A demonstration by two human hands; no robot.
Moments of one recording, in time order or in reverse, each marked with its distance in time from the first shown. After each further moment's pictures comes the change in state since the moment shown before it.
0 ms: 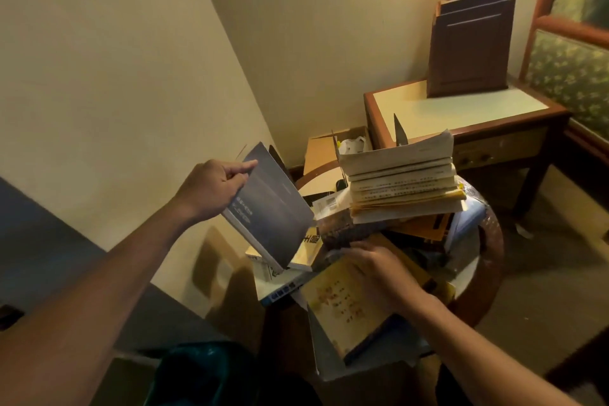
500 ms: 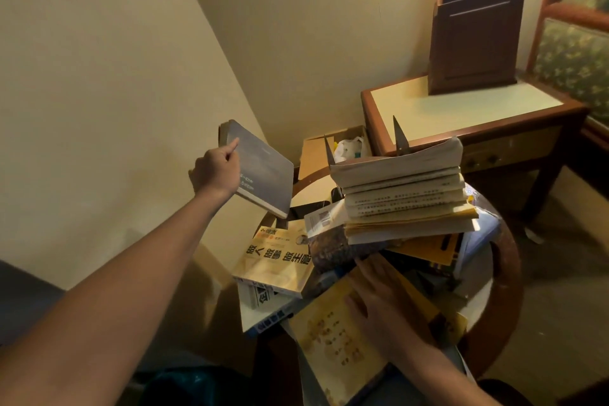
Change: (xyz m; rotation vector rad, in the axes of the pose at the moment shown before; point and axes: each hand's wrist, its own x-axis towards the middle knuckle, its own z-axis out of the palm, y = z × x) left_hand 0.124 -0.030 0.077 0.049 0.363 -0.250; right_hand 0.000 0.030 0.038 -0.191 0.114 0.125
